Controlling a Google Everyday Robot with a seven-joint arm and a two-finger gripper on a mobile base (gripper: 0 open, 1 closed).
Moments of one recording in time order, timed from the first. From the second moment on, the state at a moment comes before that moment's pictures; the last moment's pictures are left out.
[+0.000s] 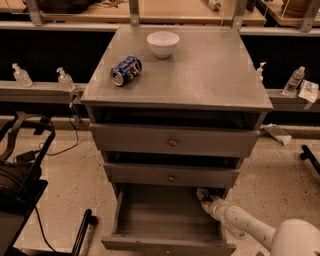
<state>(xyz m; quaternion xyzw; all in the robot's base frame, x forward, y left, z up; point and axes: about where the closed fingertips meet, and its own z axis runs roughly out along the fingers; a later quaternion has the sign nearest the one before) 0.653 -0.277 0.161 -0.22 0.89 0.02 0.39</state>
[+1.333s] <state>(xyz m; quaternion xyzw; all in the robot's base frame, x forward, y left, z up) 0.651 -0.272 0.159 -0.23 0.89 0.03 0.38</state>
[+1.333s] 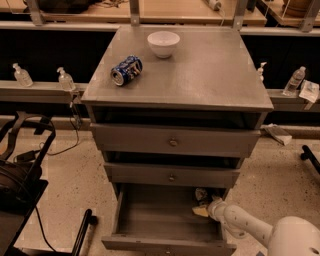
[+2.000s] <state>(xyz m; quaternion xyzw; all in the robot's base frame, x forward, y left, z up) 0.651 -0.272 0.159 -0.23 0.89 0.03 0.38</state>
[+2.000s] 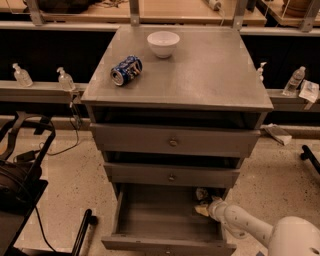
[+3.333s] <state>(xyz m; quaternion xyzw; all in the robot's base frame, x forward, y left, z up) 0.648 -0.256 0.154 -0.25 0.90 0.05 0.36</state>
